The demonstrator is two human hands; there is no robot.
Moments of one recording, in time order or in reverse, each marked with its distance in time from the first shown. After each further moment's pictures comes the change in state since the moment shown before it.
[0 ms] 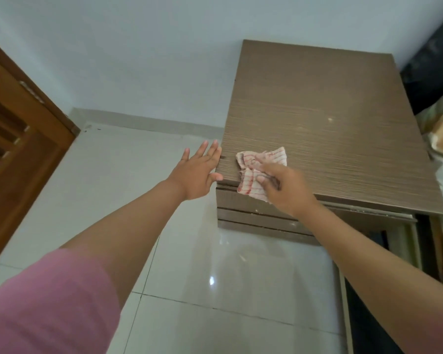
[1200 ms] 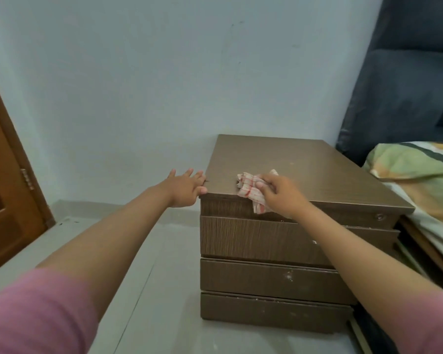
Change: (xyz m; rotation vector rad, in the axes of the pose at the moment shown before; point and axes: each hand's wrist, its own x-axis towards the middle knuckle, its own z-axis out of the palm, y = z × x) left_hand -0.005 0.006 0.012 0.254 0.207 -0.032; right_hand -0.024 0.026 0.004 -0.143 0.288 -0.106
